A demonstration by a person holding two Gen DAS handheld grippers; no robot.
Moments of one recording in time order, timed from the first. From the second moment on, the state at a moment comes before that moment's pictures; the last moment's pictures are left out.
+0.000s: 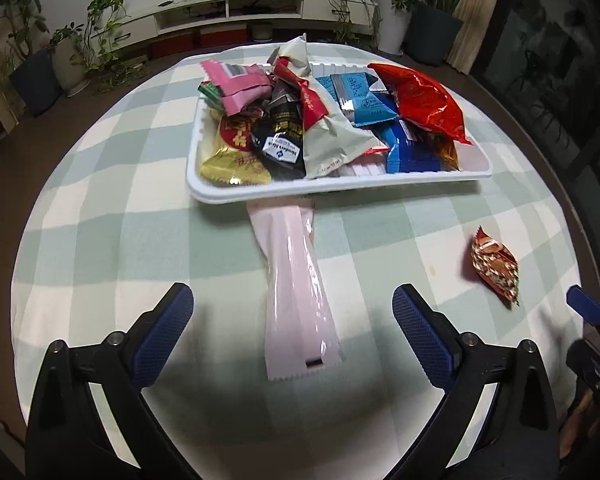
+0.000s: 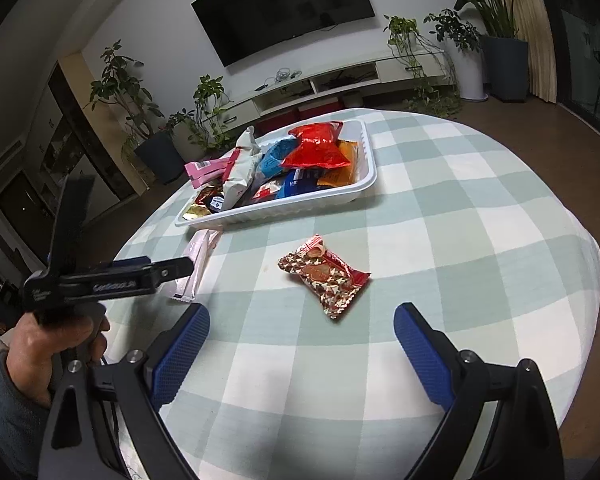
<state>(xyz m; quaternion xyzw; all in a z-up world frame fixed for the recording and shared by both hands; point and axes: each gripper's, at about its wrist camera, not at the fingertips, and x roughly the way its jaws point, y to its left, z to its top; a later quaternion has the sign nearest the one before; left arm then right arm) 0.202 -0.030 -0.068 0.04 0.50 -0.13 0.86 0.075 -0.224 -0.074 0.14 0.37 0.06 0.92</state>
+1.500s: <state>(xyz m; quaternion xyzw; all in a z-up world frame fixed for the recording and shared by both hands) 0.149 -0.015 -0.091 0.04 0.51 -0.21 0.83 0.132 -0.207 -0.079 0.00 0.45 0.08 0.89</state>
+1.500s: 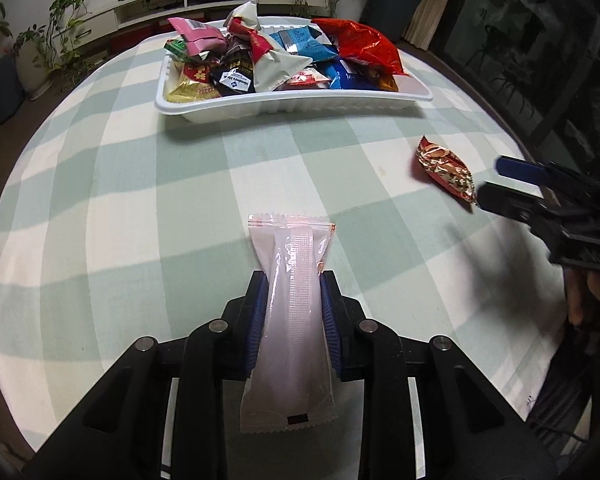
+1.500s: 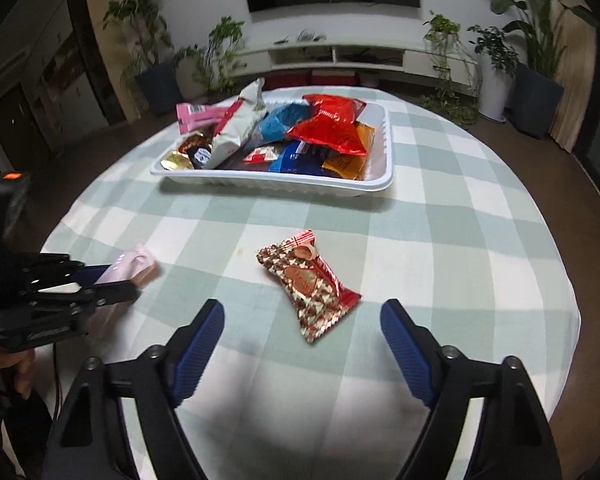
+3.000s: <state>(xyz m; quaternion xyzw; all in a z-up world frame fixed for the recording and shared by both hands) 0.177 0.025 -0.019 -0.10 0.45 -0.27 0.85 0.169 -0.217 -0.031 0.08 0.43 0.12 0.89</state>
